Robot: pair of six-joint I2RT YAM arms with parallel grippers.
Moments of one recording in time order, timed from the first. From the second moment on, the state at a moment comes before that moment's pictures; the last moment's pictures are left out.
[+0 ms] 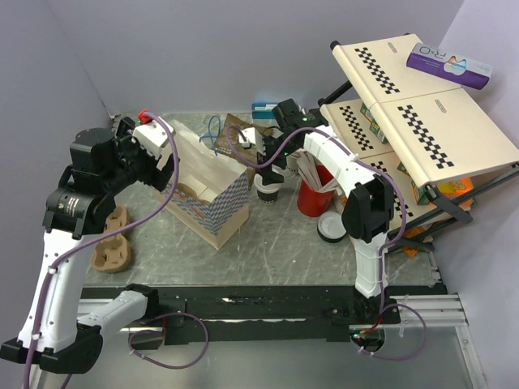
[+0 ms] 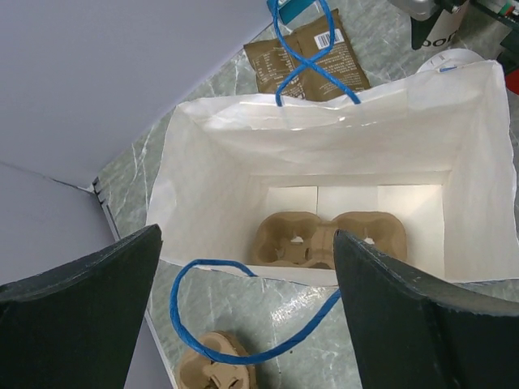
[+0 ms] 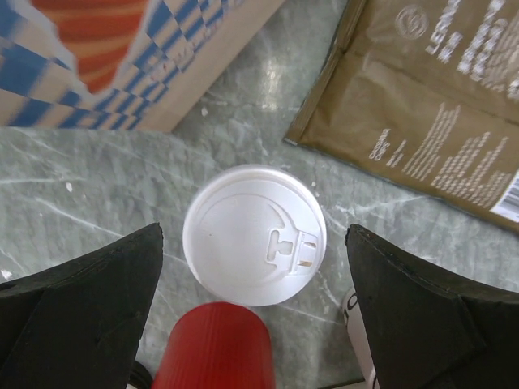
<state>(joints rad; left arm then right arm) -0.24 1.00 1.50 -0.83 0.17 0.46 0.49 2.04 2.02 -1.09 -0.61 -1.03</state>
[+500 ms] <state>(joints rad) -0.22 1.03 1.49 -0.83 0.21 0.45 0.49 2.09 2.02 -1.11 -0.54 -1.06</state>
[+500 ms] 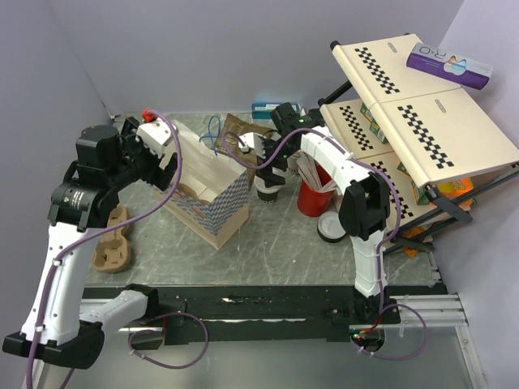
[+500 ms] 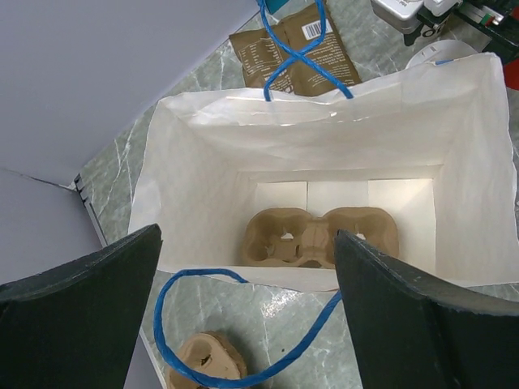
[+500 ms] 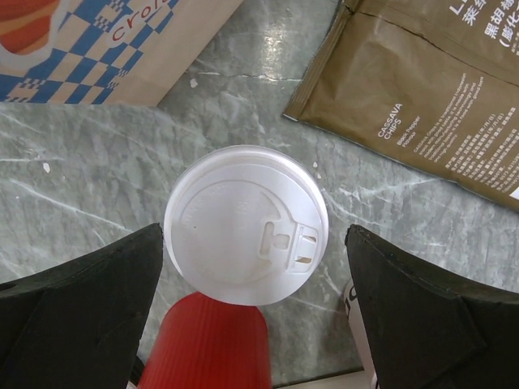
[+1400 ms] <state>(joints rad) -0.21 1.04 1.46 -0.83 0.21 0.45 0.49 2.14 2.02 -1.12 -0.54 -1.07</state>
